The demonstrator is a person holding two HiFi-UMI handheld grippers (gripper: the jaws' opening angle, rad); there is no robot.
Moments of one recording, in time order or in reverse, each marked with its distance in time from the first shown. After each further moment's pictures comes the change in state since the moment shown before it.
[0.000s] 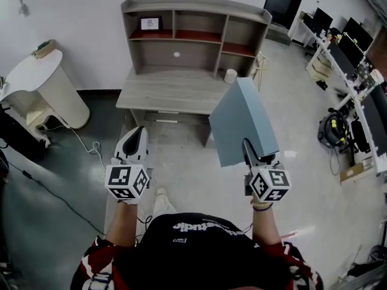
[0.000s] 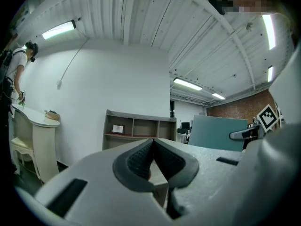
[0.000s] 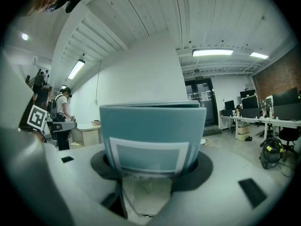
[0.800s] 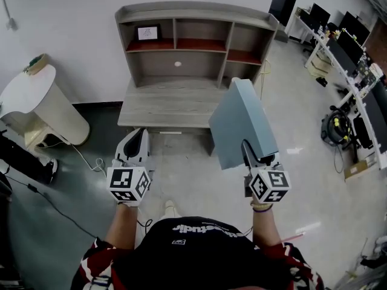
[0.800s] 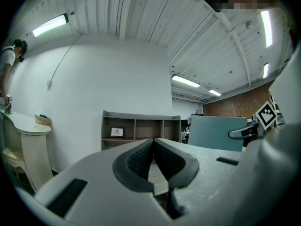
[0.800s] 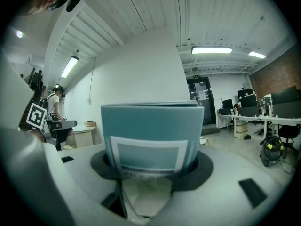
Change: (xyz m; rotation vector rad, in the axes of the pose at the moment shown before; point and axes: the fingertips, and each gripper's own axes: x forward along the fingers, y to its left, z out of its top) left arm 0.090 0.073 0.014 0.051 0.020 -0.057; right arm 0.103 0.021 0.011 0.018 0.006 -0.049
